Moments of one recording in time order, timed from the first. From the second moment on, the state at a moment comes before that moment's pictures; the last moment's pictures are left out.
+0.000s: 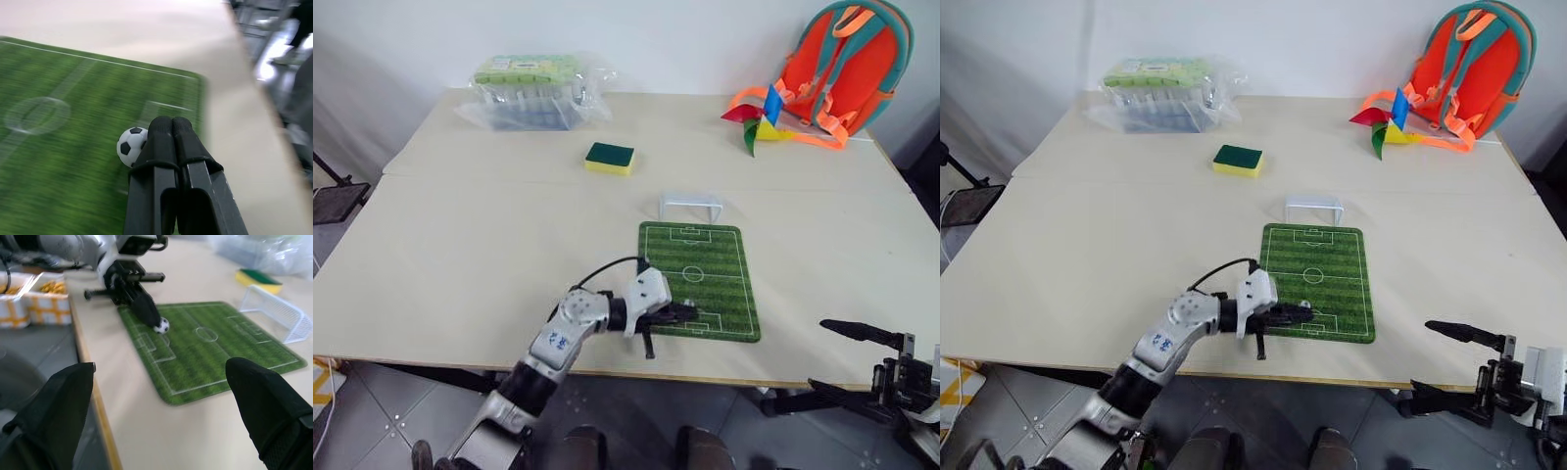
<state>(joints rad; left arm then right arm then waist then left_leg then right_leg) -0.55 0.16 -0.36 0.22 -0.13 0.14 -0.79 0.27 -0.73 -0.45 0.07 0.76 -0.36 1.39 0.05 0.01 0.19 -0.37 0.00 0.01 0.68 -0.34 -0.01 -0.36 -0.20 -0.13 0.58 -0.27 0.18</state>
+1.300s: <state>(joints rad) 0.06 0.63 0.36 -0.08 -0.41 0.06 -0.82 -0.03 -0.55 -0.47 0.20 0.62 -0.36 1.17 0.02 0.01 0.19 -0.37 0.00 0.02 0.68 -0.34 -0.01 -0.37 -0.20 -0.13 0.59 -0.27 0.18</state>
